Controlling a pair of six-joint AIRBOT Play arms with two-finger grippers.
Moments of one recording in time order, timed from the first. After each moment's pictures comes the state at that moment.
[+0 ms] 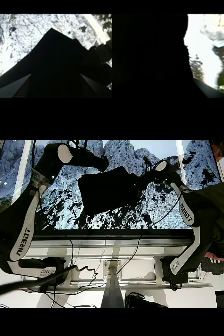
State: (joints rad) left arm -0.41 -1.54 1.59 1.22 -0.83 -1.29; right arm 0.14 -1.95 1.55 -0.81 1.03 1.48
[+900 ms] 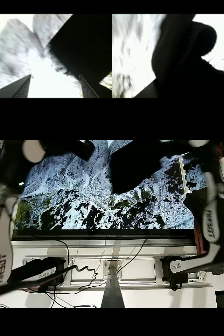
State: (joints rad) left arm -0.41 -1.26 1.59 1.45 -0.86 -1.29; right arm -0.04 -1.60 1.73 -0.89 1.01 1.48
